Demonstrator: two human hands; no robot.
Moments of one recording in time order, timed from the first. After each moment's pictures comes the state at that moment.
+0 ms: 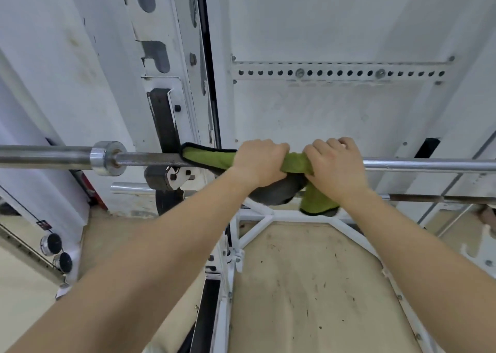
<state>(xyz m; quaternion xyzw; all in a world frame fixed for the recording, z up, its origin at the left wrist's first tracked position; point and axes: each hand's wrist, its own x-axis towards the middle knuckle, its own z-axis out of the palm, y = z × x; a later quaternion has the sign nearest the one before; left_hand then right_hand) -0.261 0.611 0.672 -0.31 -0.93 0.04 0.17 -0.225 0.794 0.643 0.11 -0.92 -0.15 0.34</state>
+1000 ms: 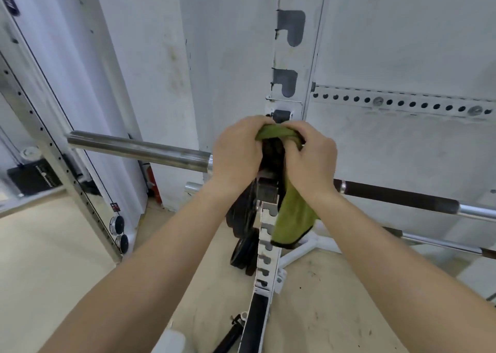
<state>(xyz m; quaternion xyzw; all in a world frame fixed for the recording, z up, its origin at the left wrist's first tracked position) -0.220 0.389 0.726 -0.12 -0.85 -0.30 0.42 -0.225 0.530 0.717 0.17 -0.80 0.44 0.37</state>
